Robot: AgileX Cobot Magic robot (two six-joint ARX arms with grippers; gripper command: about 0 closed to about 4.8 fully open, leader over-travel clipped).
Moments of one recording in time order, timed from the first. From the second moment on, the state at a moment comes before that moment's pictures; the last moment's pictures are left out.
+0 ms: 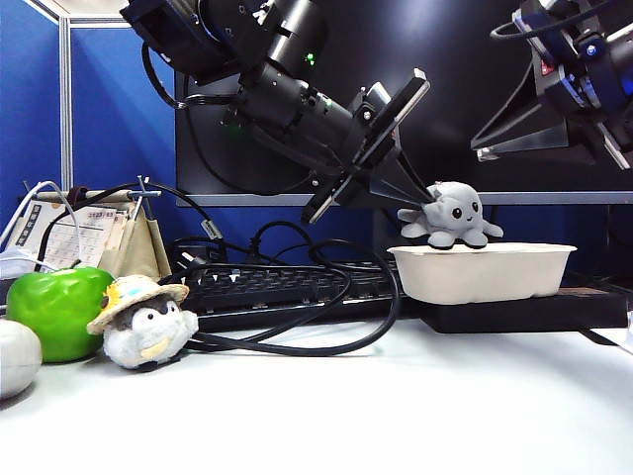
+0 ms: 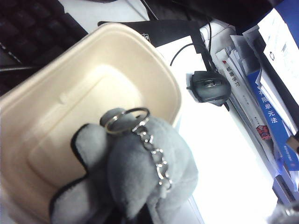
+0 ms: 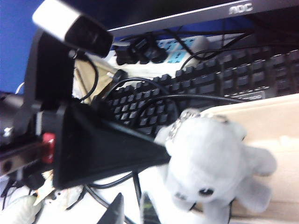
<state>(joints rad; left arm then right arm) -0.68 1.97 1.41 0.05 0.49 -0.46 0.18 1.16 0.56 0.29 -0.56 0.37</state>
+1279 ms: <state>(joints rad) -0.66 2.08 1.56 -0.02 0.51 -0.43 0.18 1.16 0.56 0.29 -0.58 0.37</state>
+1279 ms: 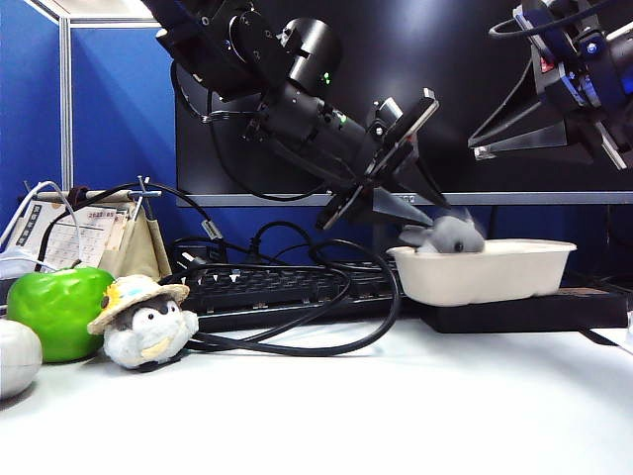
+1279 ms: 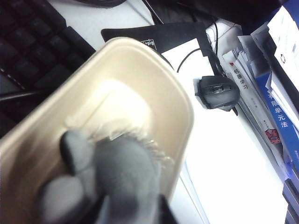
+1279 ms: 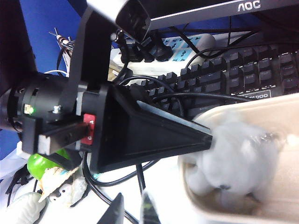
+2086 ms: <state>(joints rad) -0.66 2.06 1.56 -0.03 0.51 -0.42 0.18 1.16 0.56 0.29 -0.58 0.37</state>
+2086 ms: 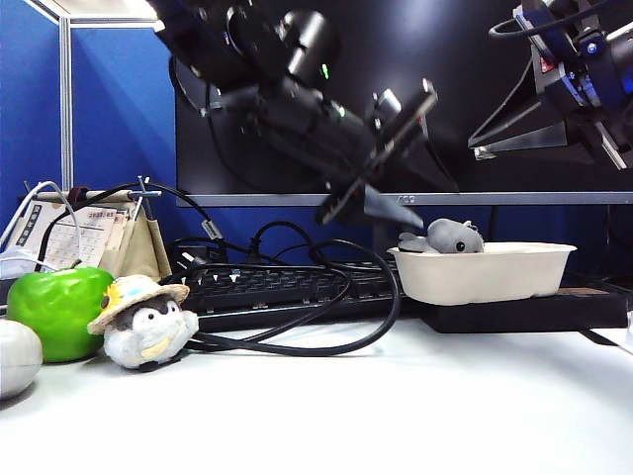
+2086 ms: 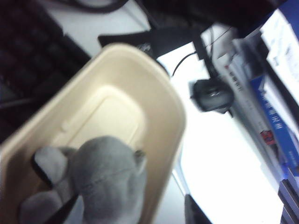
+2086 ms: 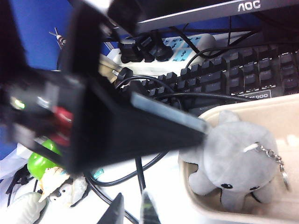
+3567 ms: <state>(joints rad) -0.65 1.43 1.56 -0.79 0.35 -0.02 0.18 1.12 0.56 0.29 -0.74 0.37</state>
